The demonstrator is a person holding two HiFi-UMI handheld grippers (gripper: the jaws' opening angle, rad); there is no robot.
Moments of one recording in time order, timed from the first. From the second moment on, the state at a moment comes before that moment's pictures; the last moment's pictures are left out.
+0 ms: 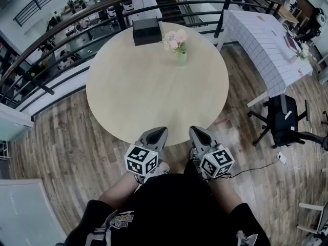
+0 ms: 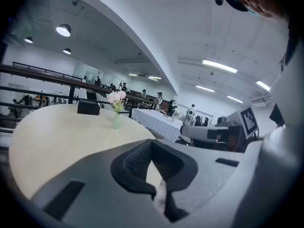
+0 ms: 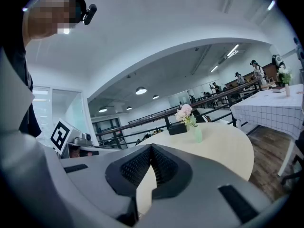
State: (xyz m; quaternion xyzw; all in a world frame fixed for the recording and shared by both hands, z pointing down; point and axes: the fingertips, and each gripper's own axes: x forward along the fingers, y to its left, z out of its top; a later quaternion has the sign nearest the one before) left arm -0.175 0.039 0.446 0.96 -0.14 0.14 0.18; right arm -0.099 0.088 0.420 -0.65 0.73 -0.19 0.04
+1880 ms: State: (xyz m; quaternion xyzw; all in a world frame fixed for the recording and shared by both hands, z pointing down) left arm -0.185 0.031 0.434 0.97 -0.14 0.13 0.17; right arm -0.095 0.082 0.401 -0.66 0.73 -0.17 0.07
